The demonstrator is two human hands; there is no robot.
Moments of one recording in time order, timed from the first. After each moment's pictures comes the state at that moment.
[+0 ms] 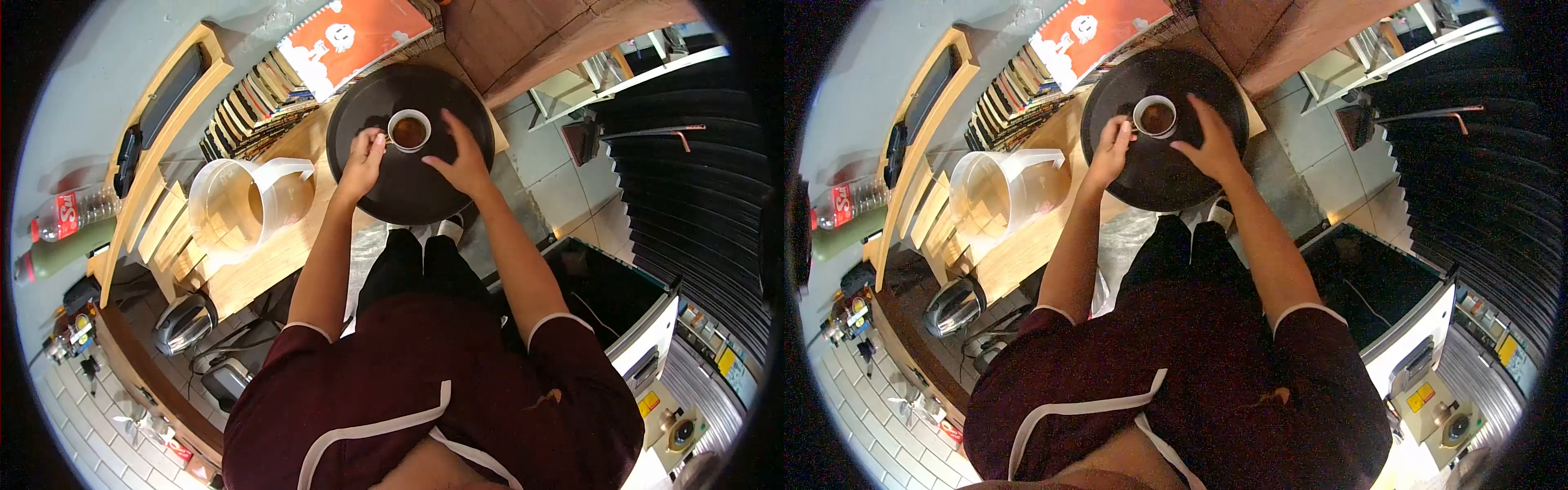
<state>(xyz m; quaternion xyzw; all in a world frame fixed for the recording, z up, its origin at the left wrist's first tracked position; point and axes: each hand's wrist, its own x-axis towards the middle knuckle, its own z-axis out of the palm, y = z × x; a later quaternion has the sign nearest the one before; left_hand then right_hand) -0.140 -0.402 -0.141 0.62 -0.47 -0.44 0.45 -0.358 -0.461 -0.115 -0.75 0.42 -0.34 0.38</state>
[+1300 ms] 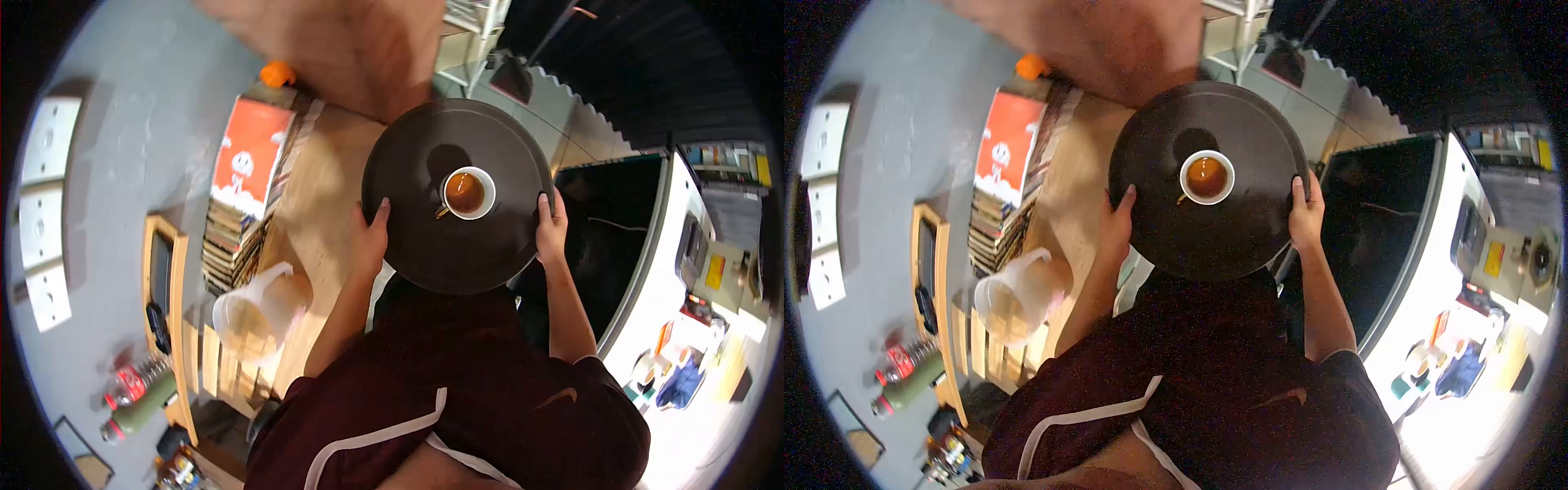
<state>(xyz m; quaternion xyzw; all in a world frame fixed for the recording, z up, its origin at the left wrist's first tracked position) -0.245 -0.392 -0.049 0.61 -0.38 -0.59 0.37 -0.547 -0.296 -0.054 -0.25 0.68 -0.59 0.36</state>
